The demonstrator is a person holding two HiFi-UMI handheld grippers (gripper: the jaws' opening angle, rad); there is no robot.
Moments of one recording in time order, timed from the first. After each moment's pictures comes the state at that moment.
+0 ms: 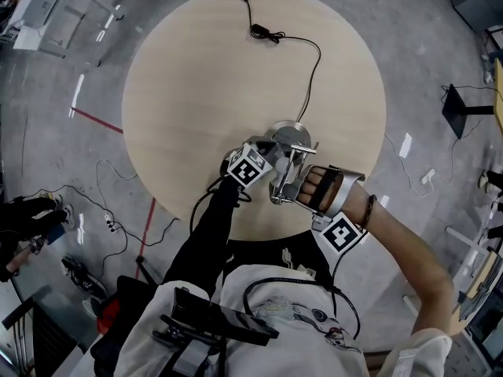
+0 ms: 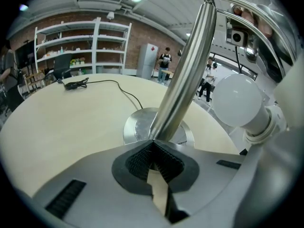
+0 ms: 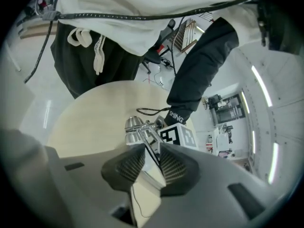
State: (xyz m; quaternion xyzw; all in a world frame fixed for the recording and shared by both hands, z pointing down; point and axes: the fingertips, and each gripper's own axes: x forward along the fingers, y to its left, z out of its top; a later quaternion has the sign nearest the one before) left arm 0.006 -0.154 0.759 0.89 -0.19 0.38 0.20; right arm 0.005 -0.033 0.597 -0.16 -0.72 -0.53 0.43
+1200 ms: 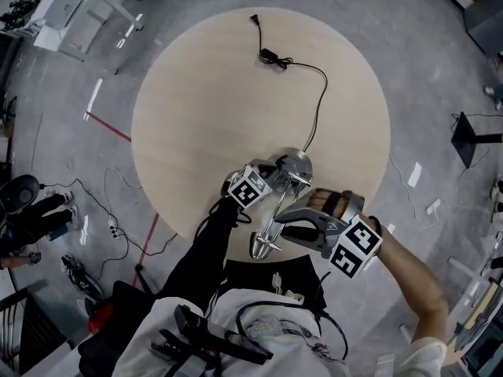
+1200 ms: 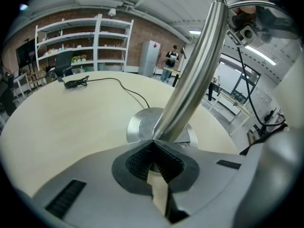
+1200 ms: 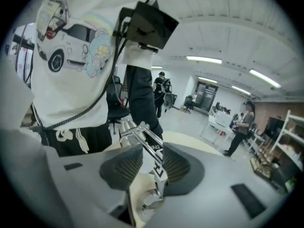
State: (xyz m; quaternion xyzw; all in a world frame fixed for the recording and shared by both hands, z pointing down) left arm 0.008 -0.160 0.764 0.88 -0.19 0.39 0.20; right arm -0.003 -0.043 0.504 -0.12 -0.94 -0.16 0.26
